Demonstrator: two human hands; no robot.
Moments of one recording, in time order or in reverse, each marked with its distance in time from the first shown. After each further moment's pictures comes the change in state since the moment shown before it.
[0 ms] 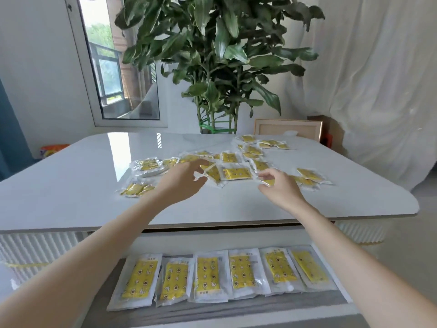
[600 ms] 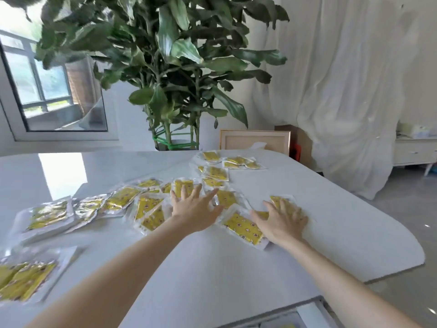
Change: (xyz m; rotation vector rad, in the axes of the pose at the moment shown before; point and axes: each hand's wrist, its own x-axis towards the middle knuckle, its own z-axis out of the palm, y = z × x) left_hand 0.193 0.032 0.154 0.352 -0.230 -0.008; right_hand 0.134 0.134 0.003 -0.501 -0.040 0.421
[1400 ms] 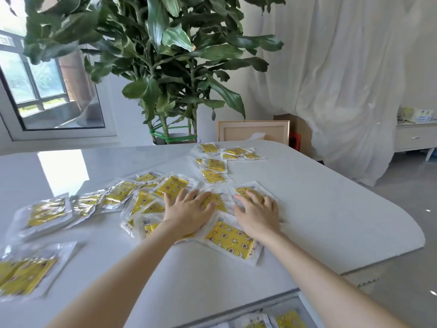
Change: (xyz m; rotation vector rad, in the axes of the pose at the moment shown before) left_hand -0.013 -0.014 0.021 -0.091 0.029 0.013; right_hand -0.027 -0.037 0.012 0.036 -0.005 -0.248
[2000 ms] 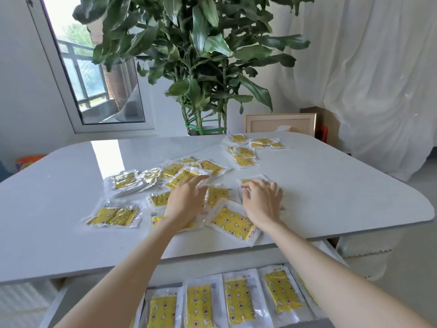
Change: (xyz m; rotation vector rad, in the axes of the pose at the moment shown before) left_hand -0.114 -0.053 -0.039 -0.329 0.368 -0.063; right_hand -0.078 -0.069 0.009 0.124 0.297 -0.066
